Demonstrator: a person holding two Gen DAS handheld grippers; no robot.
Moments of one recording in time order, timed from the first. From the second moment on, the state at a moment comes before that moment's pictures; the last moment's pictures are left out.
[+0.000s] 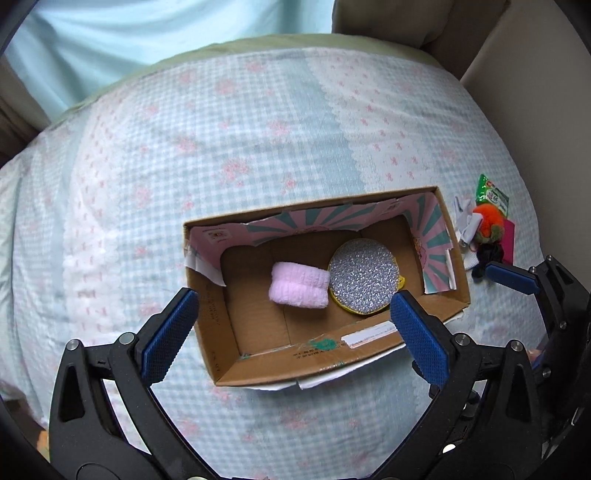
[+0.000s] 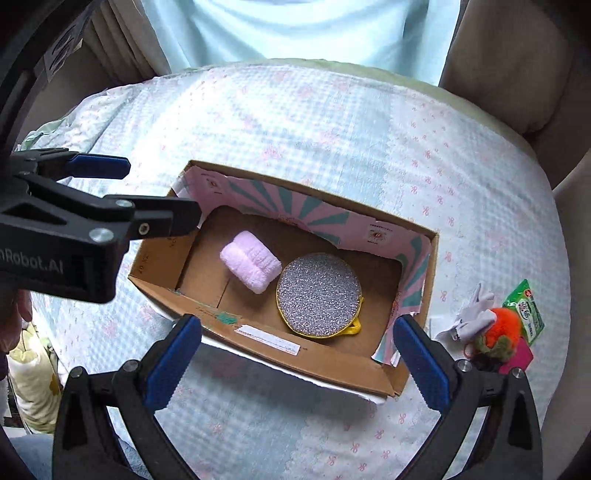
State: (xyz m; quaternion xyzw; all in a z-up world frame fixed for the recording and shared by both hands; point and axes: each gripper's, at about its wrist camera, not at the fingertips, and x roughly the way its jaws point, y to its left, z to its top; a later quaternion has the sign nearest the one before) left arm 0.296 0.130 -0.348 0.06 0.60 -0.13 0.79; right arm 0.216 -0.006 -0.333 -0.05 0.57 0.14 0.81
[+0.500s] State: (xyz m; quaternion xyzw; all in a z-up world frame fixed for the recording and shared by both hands) left arm 0.218 0.158 -0.207 0.05 0.51 -0.12 0.85; right arm 0.115 -0.051 -0.208 0.02 0.52 0.02 0.85
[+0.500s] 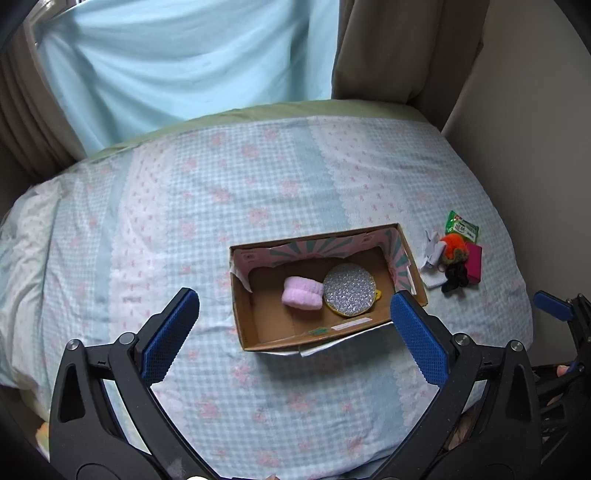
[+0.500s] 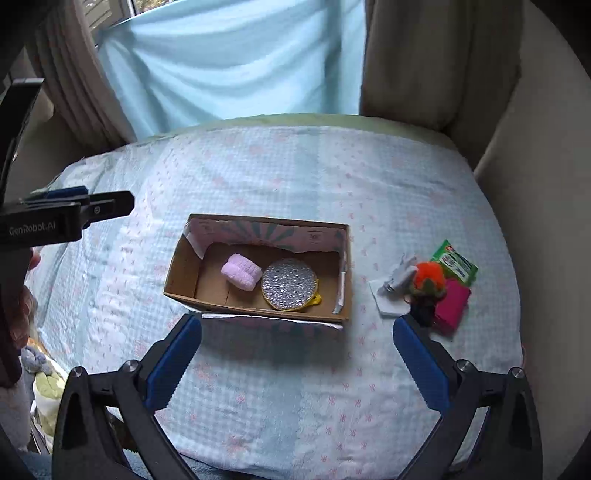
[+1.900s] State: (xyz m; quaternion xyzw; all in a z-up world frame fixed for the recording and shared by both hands) left arm 0.240 -0.140 -0.298 0.15 0.52 -0.31 0.78; right arm 0.190 -0.334 -0.281 -0.01 0.49 0.15 0.86
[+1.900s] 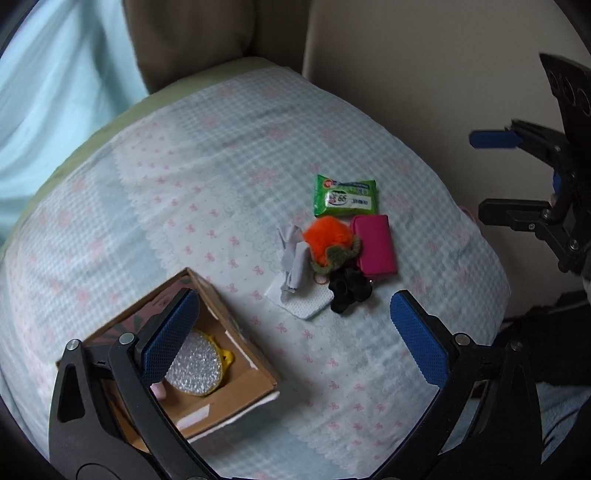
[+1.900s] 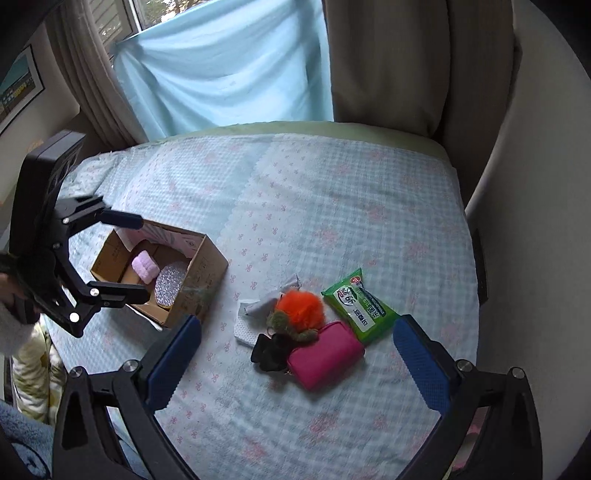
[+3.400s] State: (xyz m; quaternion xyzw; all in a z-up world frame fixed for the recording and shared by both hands) left arm 0.330 -0.286 -0.537 0.46 0.50 -0.62 0.39; right arm 0.265 -0.302 -0.504 -0.05 0.50 0.31 0.81
